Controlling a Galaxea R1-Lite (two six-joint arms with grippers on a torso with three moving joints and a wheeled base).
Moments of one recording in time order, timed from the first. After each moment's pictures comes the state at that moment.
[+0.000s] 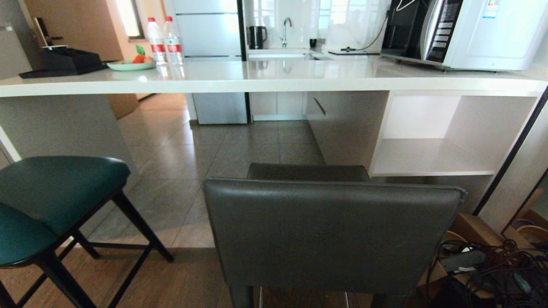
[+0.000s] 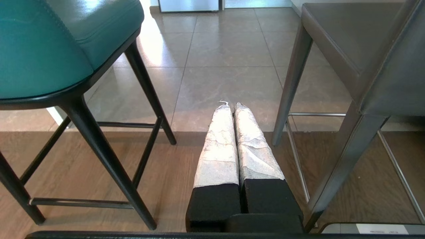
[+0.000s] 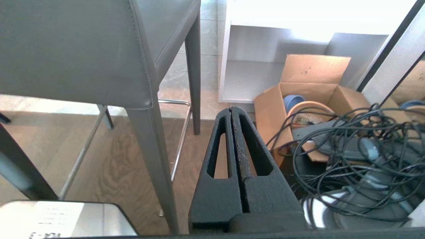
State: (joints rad) left arm 0.00 0.00 -0.01 0.03 -0.01 0.03; right arm 0.01 0.00 -0.06 0.15 0.05 -0.08
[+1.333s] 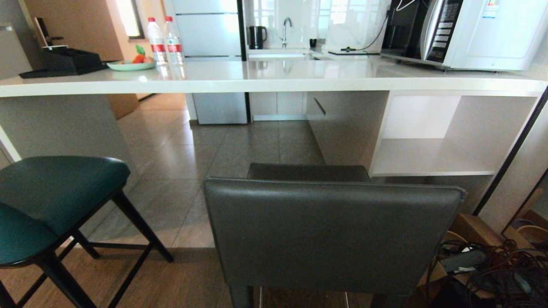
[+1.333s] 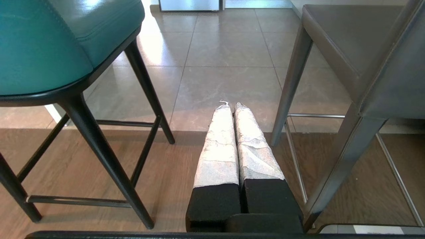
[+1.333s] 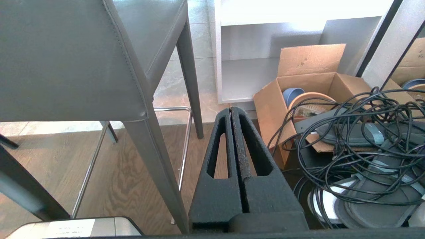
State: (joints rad) left arm 0.00 0.00 -0.01 0.03 -0.01 0.02; right arm 0.01 0.00 -0.05 0.13 -0.02 0.01
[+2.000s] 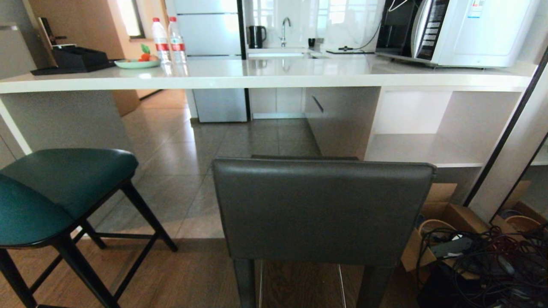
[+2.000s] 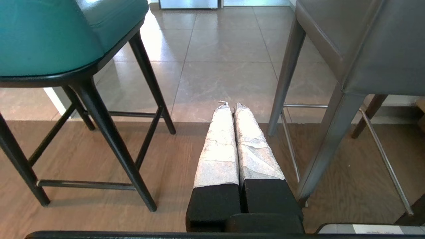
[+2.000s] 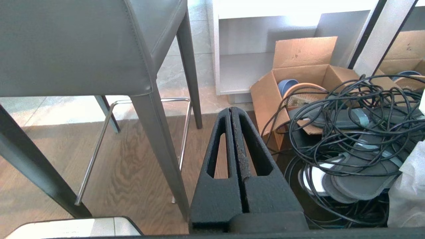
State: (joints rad) left arm 0.00 0.00 -0.01 0.03 -0.01 0.01; right arm 0.01 0.00 -0.05 0.13 -0.02 0.01
